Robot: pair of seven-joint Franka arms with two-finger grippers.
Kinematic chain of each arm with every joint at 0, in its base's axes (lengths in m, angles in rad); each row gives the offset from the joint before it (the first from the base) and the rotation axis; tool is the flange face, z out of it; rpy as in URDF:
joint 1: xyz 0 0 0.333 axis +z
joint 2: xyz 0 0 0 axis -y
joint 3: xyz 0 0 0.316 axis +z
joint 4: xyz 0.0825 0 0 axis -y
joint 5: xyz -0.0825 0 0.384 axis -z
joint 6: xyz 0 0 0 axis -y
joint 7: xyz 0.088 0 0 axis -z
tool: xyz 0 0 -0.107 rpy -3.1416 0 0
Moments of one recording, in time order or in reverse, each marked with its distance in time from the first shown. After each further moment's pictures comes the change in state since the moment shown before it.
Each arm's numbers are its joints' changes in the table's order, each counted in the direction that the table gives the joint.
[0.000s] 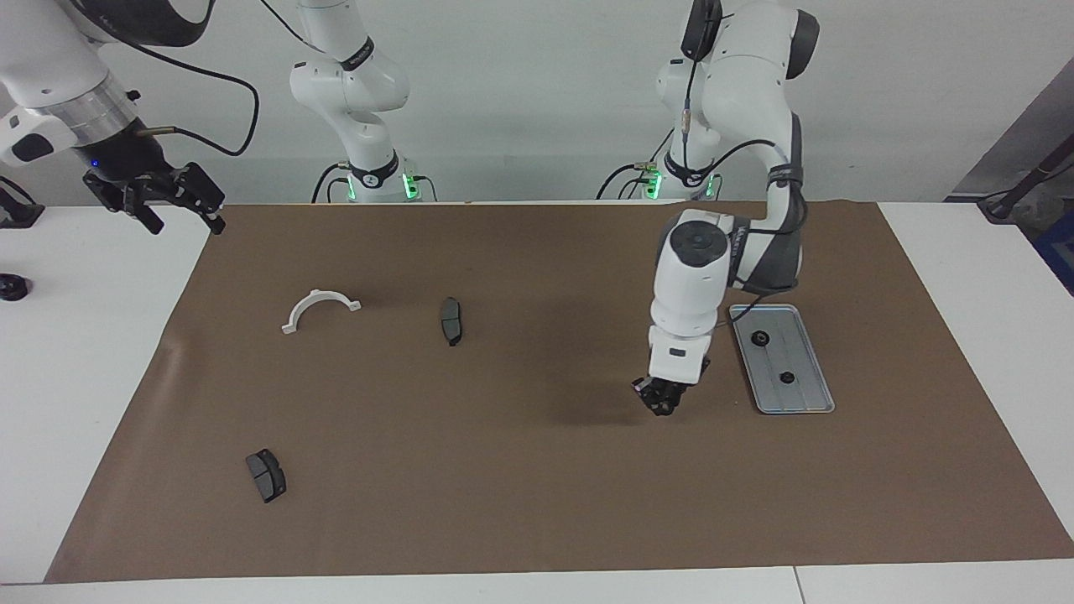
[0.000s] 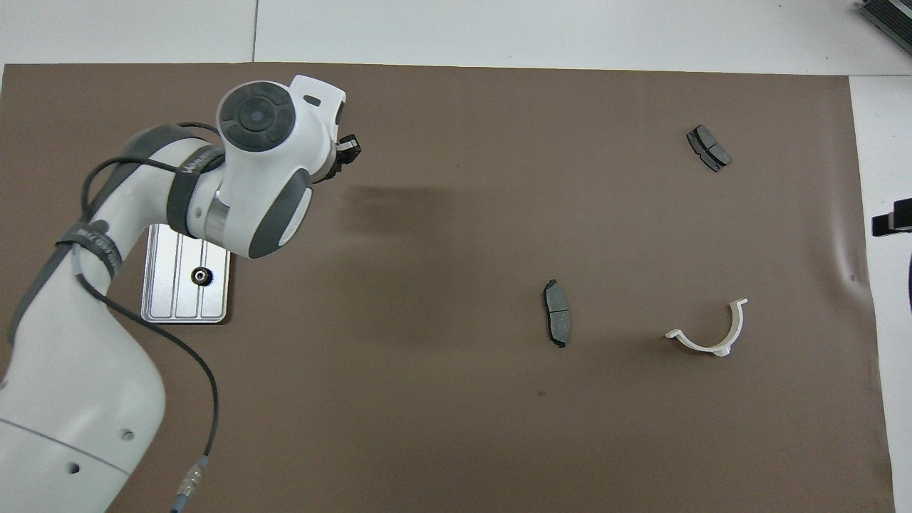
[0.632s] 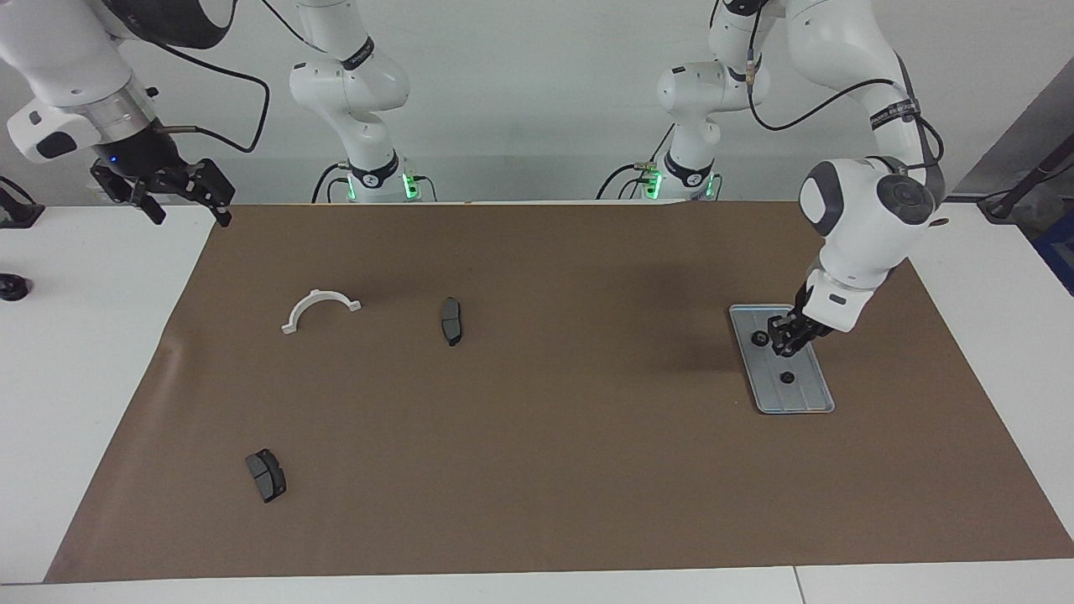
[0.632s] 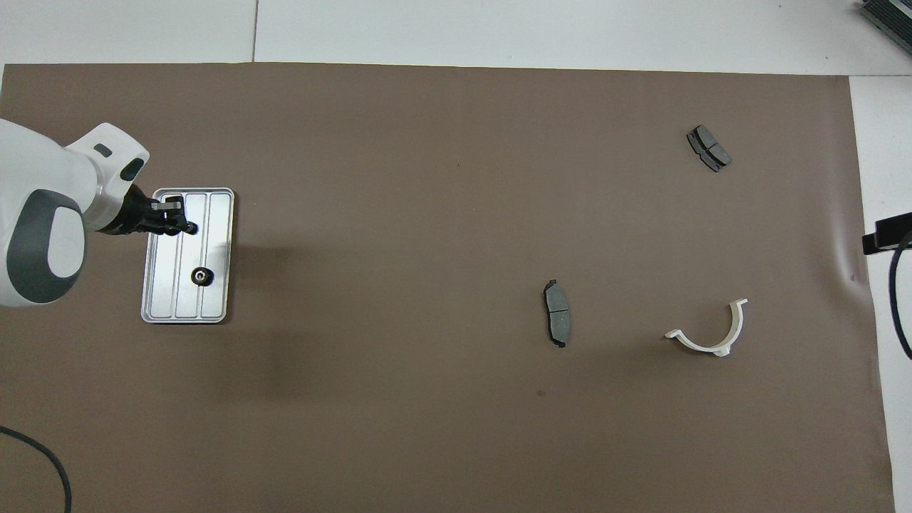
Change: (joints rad) left arm 0.363 0.254 0.003 -0.365 0.154 -0.024 0.718; right arm 0.069 0.008 0.006 -0.010 0.124 -0.044 0.000
